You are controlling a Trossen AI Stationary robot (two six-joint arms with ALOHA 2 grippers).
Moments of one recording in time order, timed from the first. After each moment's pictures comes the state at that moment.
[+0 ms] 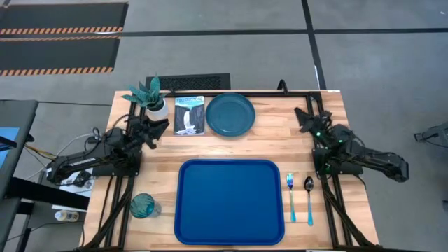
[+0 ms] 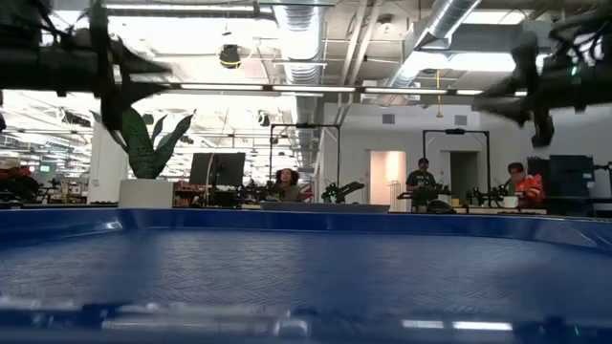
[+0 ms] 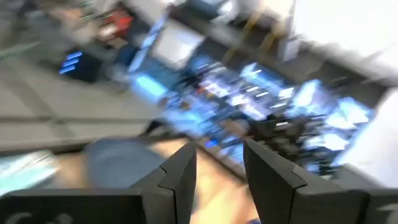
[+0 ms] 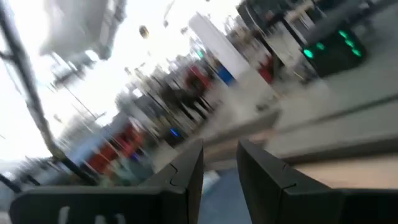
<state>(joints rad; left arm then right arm) 0.30 0.02 0.01 0.24 -0.16 -0.53 -0.32 0.02 0.04 0.21 0.53 0.67</state>
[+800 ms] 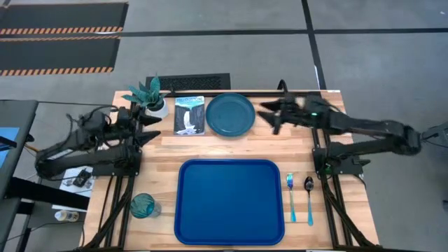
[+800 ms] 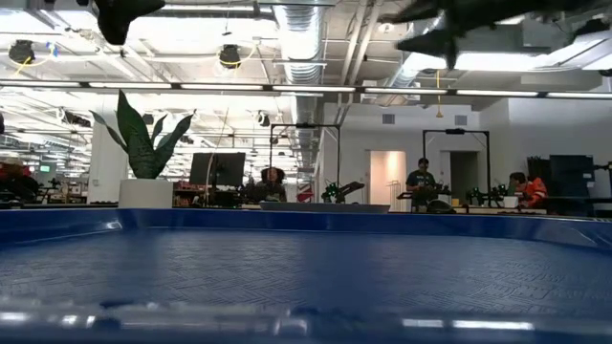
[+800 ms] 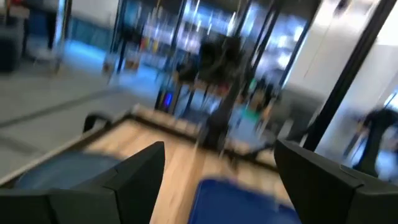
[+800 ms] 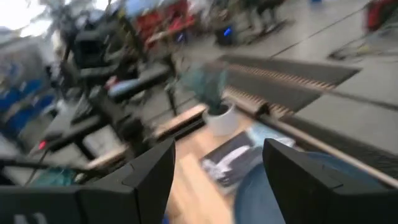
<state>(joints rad) 0.30 0.28 0.62 -0.33 0.15 -0.32 -0.25 0.96 0.76 0.10 0.07 0.36</state>
